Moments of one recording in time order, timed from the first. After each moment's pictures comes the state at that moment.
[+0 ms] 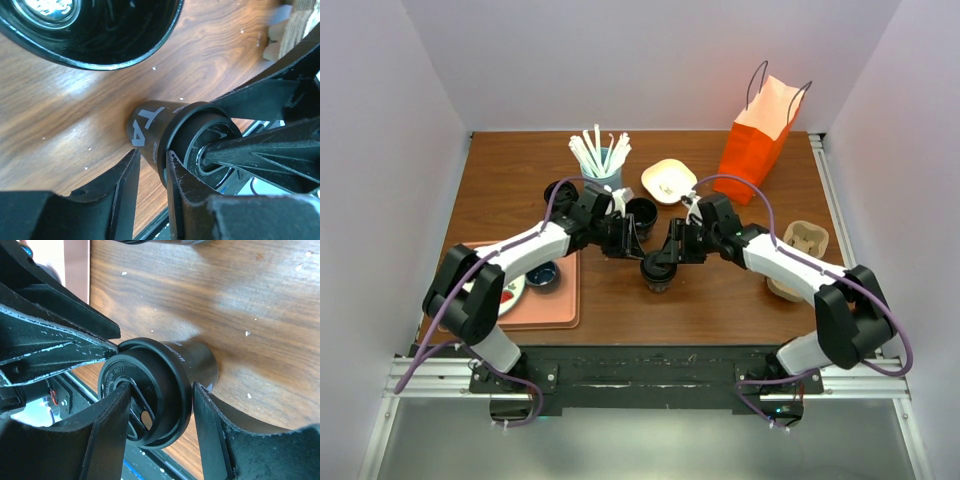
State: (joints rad) left arm -0.56 1.62 1.03 -0.27 0.44 -0.57; right arm 0.54 1.47 0.91 -0.28 -0.37 0.54
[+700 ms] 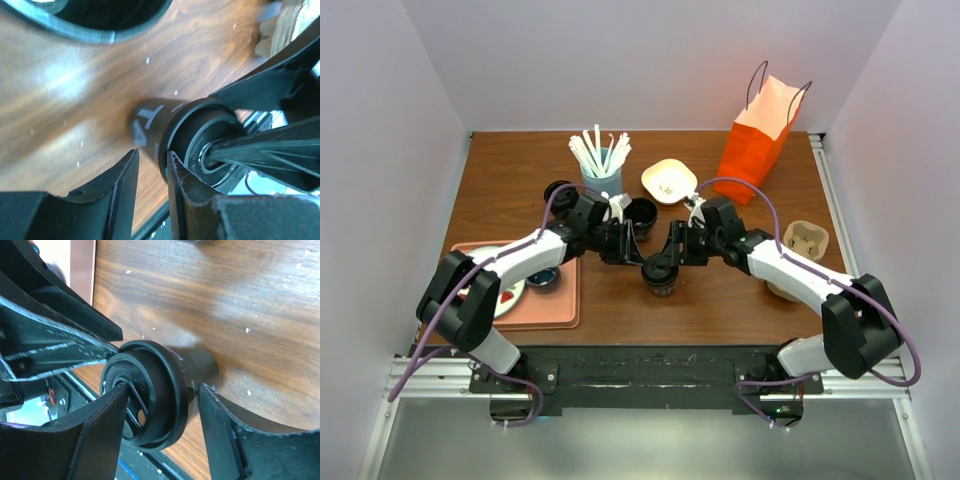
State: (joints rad) left arm -0.56 1.57 0.94 -0.19 0.46 -0.61; right arm 0.54 1.40 0.84 -0.22 -0.36 0.55
